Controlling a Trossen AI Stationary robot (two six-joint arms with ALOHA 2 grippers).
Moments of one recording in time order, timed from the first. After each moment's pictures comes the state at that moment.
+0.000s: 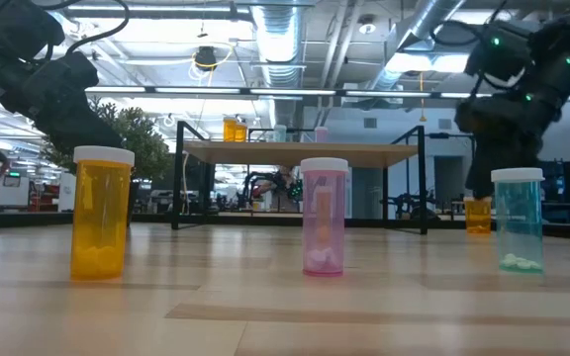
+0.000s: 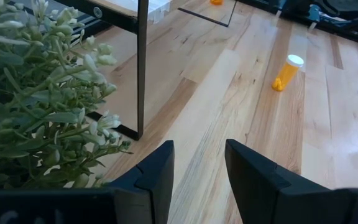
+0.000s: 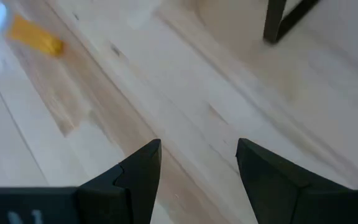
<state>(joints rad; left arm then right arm) 0.53 0.16 0.21 -0.51 0.17 -0.12 -0.34 0.84 0.41 -0.48 -0.03 0.50</state>
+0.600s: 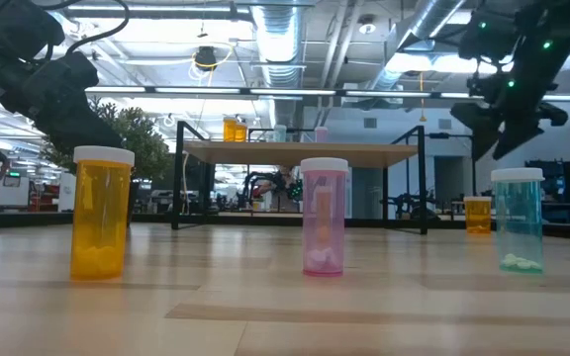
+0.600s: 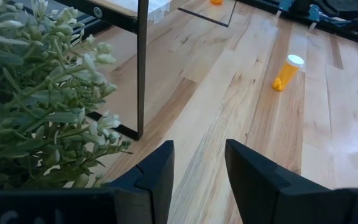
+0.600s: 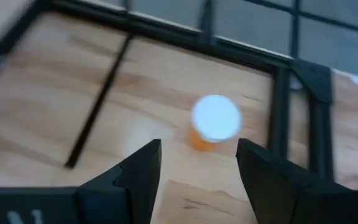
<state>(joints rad) 0.53 0.16 0.21 -0.51 0.17 -0.12 -0.49 0.84 0.61 -0.78 0.61 0.65</state>
